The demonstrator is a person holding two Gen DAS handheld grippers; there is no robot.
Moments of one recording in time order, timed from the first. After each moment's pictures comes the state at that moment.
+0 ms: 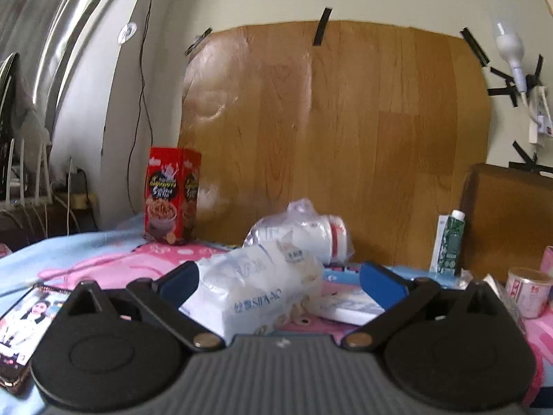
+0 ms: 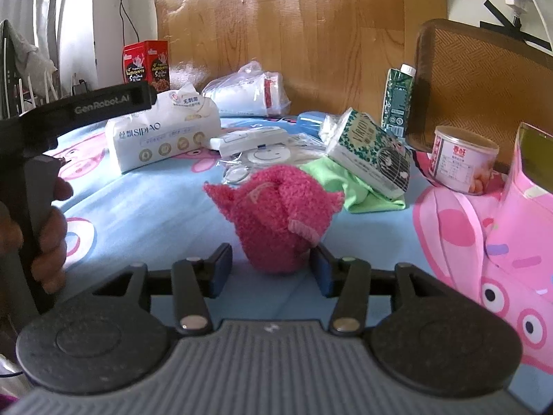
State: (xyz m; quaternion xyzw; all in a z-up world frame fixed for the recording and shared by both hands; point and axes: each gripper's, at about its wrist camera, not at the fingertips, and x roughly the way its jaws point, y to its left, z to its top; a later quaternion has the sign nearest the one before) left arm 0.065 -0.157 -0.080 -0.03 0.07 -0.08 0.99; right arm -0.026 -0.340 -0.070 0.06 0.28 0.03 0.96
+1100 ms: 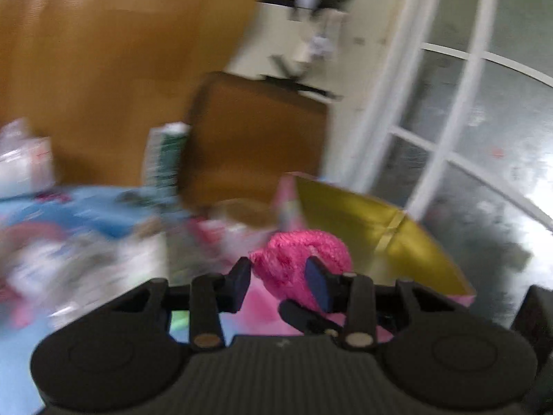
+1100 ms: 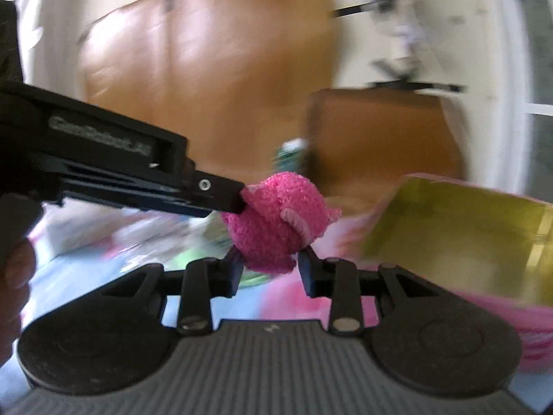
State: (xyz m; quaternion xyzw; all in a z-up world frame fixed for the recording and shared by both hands) left arm 0.039 -0.300 -0.015 -0.03 0.27 -0.50 0.82; right arm -0.074 -0.425 -0.021 0.07 0.17 -0.12 0.98
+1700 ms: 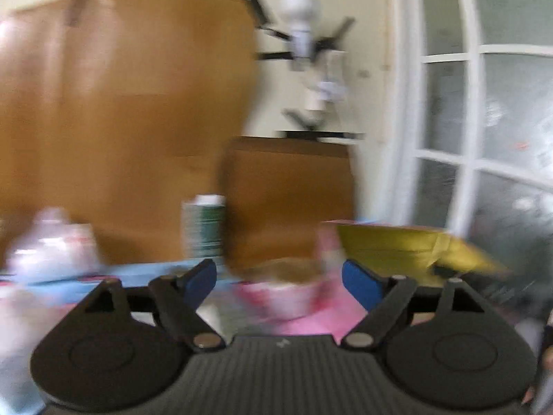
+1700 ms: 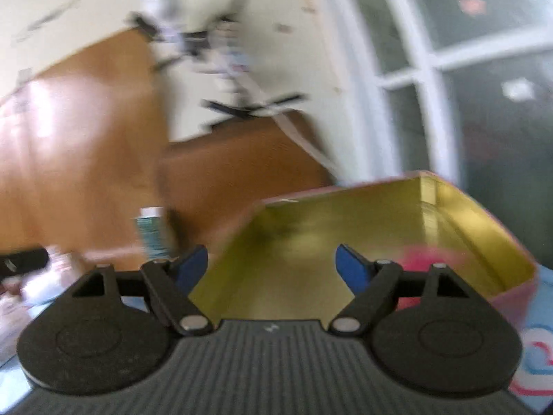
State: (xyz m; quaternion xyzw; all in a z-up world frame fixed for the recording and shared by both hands) left arm 0.036 -0.266 -0.018 0.04 0.15 -0.40 0.90; right arm -0.102 -0.490 -0.017 0.18 0.09 -0.27 0.94
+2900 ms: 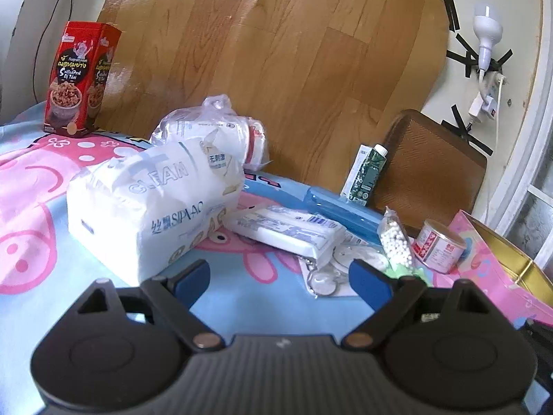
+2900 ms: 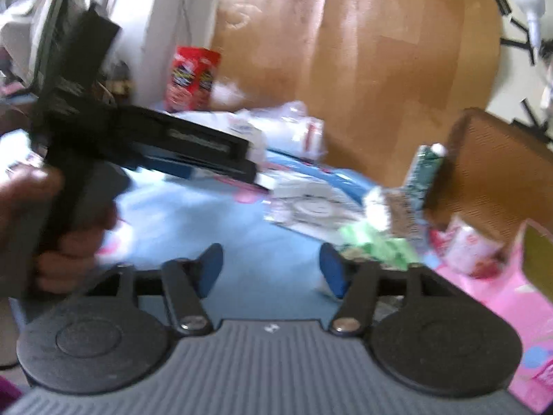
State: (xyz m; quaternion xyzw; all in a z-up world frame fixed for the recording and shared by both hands) left arm 0.098 -0.131 -0.097 -0.10 0.26 -0.28 0.92; right arm -0.034 -0.299 -0.040 -0.06 0.23 0.07 0.97
